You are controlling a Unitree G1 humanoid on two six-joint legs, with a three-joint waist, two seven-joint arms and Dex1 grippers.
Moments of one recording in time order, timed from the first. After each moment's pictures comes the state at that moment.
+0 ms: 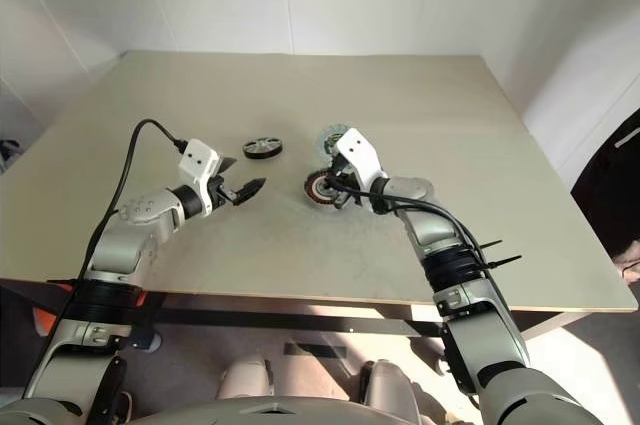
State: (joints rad) left arm -0.39 0.42 0.01 0.10 -0.20 0.40 -0.60; right arm -0.61 -0.29 0.21 0.33 0.05 0.37 0.75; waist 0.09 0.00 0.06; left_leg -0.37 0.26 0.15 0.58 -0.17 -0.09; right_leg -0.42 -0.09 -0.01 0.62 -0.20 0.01
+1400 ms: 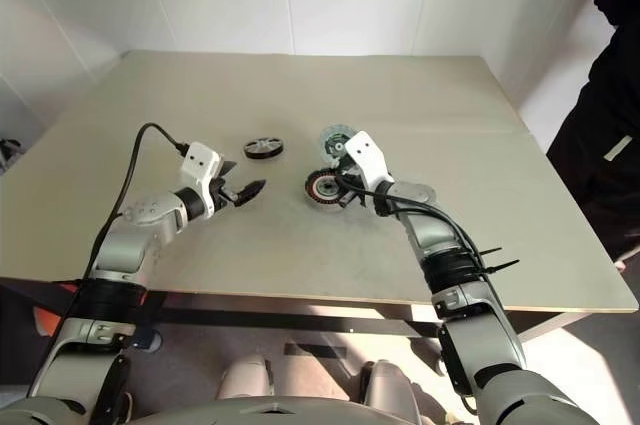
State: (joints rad) left arm -0.43 0.36 0.05 0.20 -0.20 0.42 -0.53; right arm -0.60 -0.28 0.16 0.35 0.05 0.37 0.68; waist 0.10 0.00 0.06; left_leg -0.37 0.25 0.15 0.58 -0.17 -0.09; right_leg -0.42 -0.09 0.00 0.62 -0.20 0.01
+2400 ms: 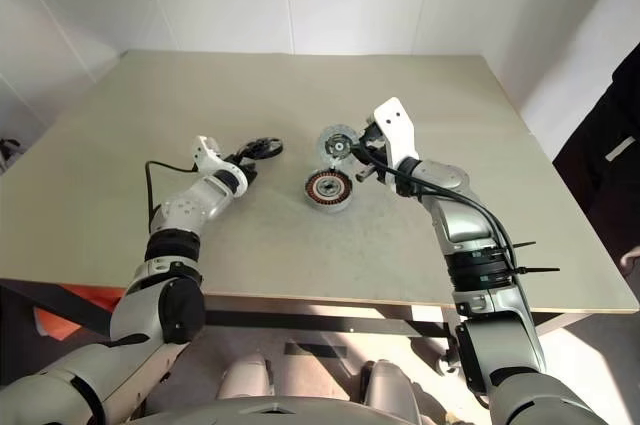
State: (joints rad) left arm -0.80 0.05 0.59 0.77 -0.65 0.54 -0.16; right arm -0.58 -0.35 0.06 0.12 0.14 0.50 0.65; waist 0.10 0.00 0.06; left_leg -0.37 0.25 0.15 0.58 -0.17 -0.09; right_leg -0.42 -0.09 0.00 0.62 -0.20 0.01
